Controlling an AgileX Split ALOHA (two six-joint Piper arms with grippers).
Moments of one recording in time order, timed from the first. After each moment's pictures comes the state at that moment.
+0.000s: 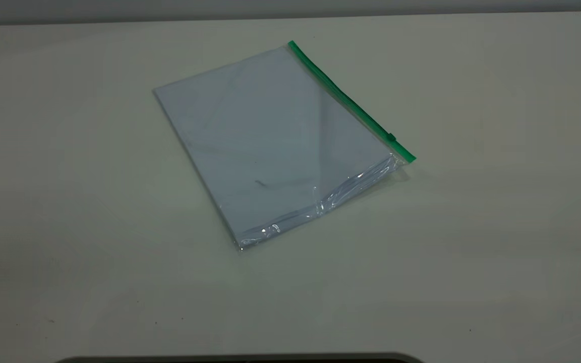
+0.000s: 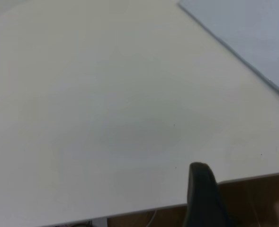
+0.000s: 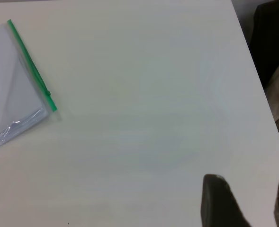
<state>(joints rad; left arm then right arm) -0.01 -0.02 -0.49 -0.08 1.14 0.13 -0.01 -0.02 -0.48 -0.01 1.13 0.04</state>
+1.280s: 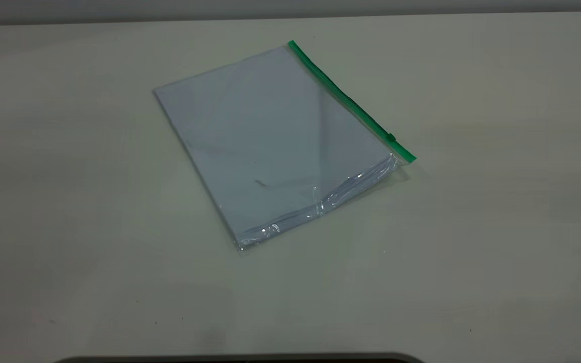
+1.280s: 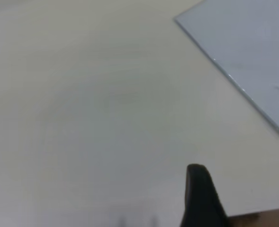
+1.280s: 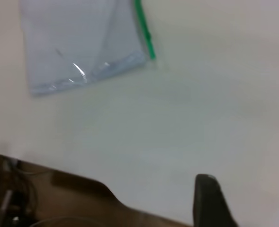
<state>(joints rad) -0.01 0.58 -0.64 -0.11 0.82 0.13 -0.01 0.53 -0.49 0.38 0.90 -0.36</state>
